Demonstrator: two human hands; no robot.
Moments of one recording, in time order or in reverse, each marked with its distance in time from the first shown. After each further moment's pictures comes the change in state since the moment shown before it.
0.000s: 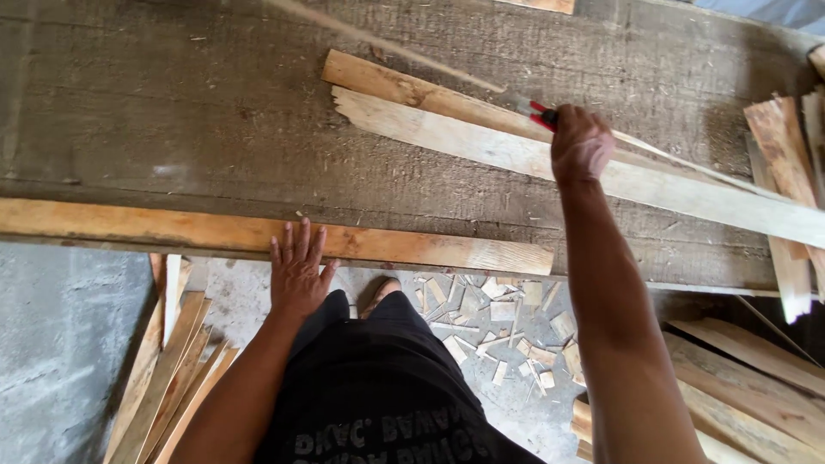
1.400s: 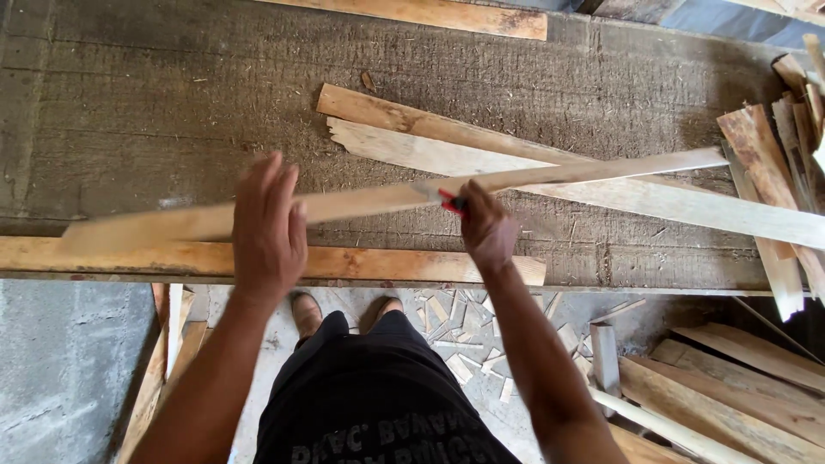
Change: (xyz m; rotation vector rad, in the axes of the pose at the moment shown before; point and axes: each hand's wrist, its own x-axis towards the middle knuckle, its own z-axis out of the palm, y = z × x) left_hand 0.100 0.041 -0.170 -0.174 0.434 0.195; right_hand -0.069 -0.162 -0.095 0.529 0.054 0.082
